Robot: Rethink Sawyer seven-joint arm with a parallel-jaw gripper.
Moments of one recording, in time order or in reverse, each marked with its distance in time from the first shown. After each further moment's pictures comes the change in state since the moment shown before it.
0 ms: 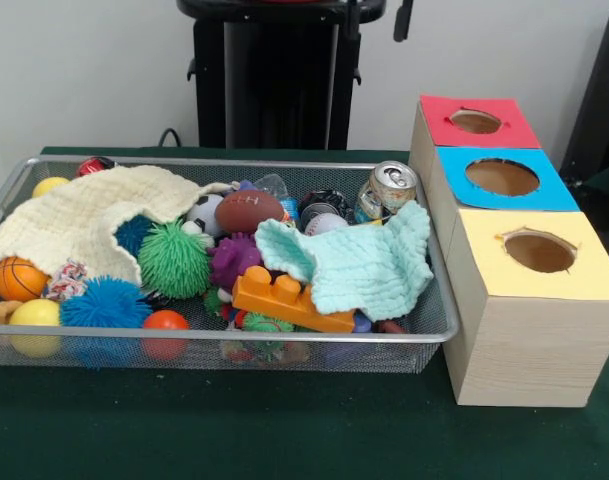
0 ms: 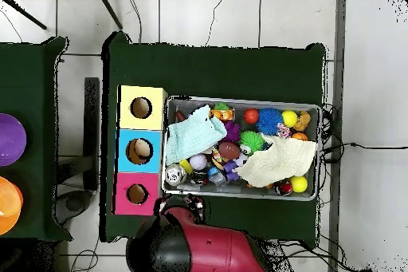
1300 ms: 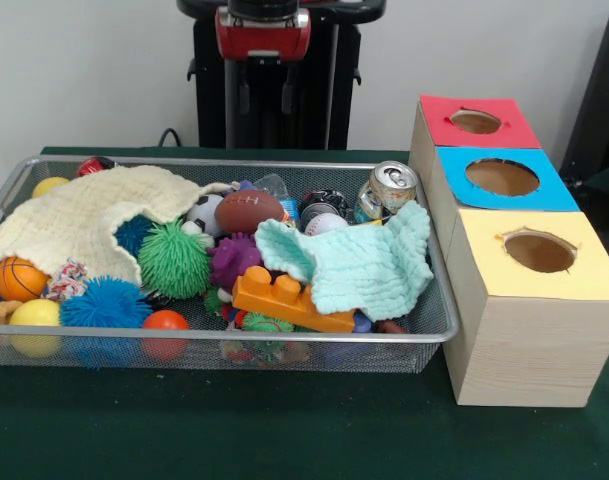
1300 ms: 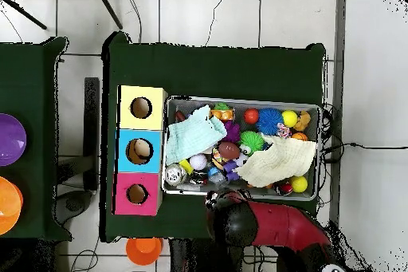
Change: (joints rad) arm -0.370 0.269 0.166 -0.076 -0.285 -0.054 0.000
